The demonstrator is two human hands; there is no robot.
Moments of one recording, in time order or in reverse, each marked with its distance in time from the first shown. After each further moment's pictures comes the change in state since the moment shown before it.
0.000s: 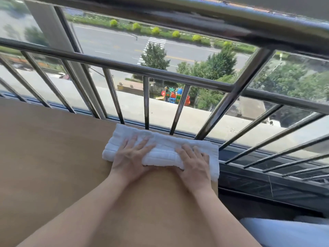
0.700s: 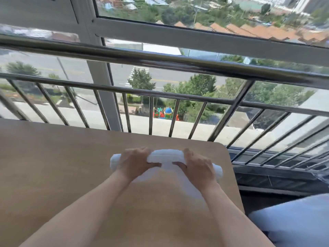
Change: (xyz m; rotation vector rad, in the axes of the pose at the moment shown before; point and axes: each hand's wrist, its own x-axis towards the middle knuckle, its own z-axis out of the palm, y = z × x) left_hand -0.093 -0.096 -0.143 0.029 0.208 0.211; right_hand -0.056 -0.189 -0.103 -0.098 0.277 -0.026
